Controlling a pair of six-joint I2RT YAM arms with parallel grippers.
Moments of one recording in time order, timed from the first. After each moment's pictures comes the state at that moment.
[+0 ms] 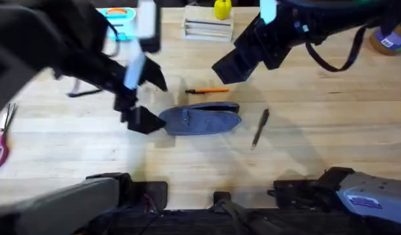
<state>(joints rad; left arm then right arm) 0.04 1.38 1.06 -1.27 0.63 1.49 0.60 1.35 1.44 -1.01 -0.18 -0.22</state>
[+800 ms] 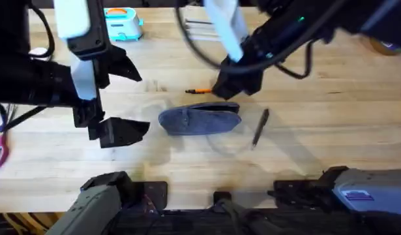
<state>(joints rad) 0.21 1.05 1.15 -1.47 0.63 1.49 0.65 1.52 1.43 -1.11 -0.37 -0.50</state>
